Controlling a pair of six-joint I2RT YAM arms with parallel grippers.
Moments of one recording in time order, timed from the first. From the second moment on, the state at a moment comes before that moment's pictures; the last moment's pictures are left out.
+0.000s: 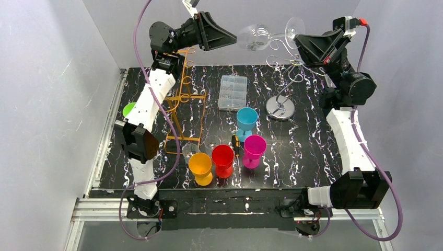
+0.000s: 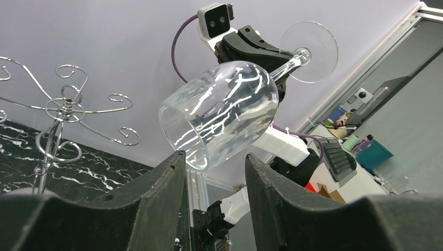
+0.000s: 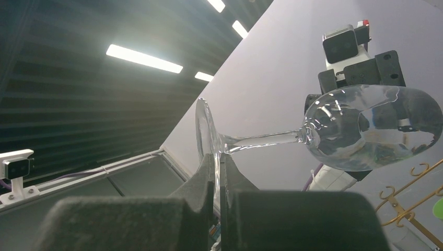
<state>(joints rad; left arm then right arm) -0.37 1.96 2.14 0.52 1.09 -1.26 0.05 1.32 1.32 1.10 -0.73 2.09</state>
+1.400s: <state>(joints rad) -0.42 1.97 2.14 0.77 0.99 -1.43 0.07 1.35 1.26 1.25 -0.55 2.10</state>
